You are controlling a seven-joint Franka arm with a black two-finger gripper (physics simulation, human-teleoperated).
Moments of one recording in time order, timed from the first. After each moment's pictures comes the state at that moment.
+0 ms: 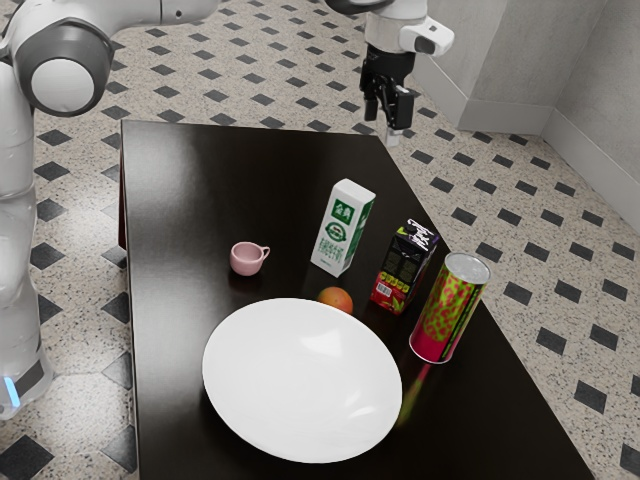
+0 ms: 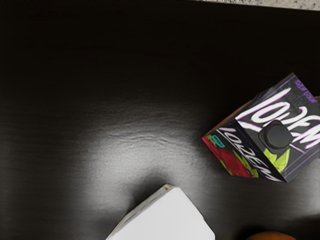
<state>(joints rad) -0.04 0.07 0.12 -1.36 -0.06 1.58 0.01</state>
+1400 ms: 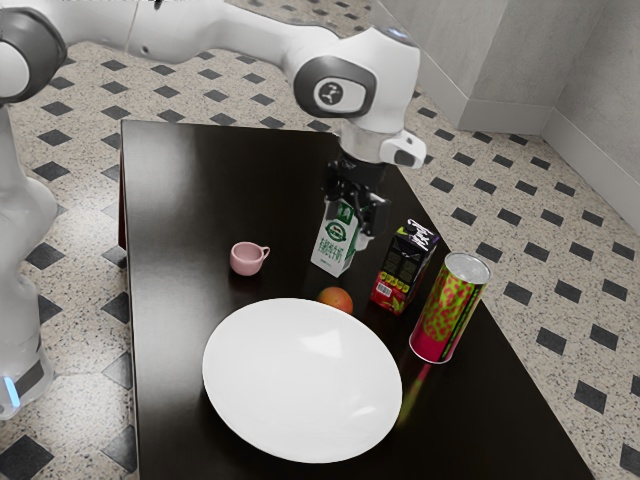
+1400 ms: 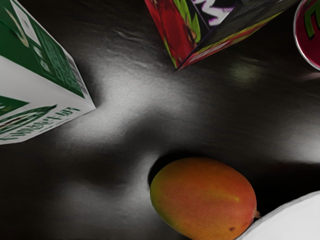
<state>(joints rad) -0.44 -0.09 0.32 -1.87 -0.06 1.79 -0.40</state>
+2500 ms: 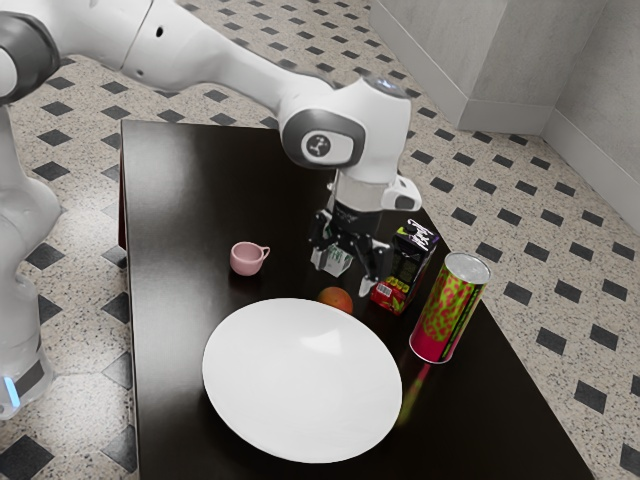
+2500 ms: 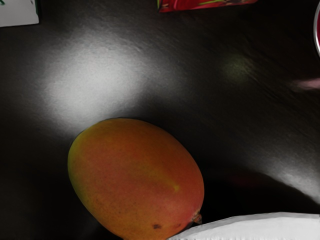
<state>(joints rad) -0.51 -0.09 0.30 -2.02 -0.09 1.97 -0.78</state>
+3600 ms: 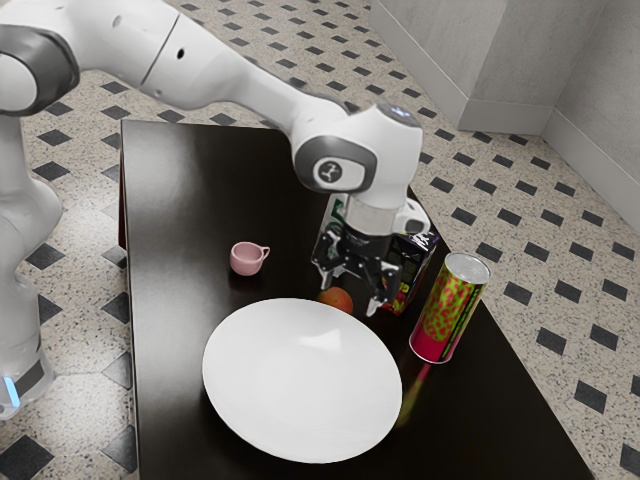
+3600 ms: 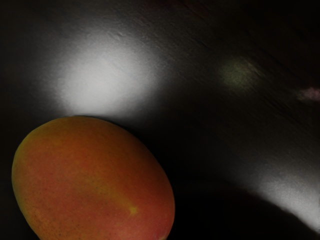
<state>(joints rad) -0.54 -0.01 0.30 -1.99 -0.10 2.00 -0.86</state>
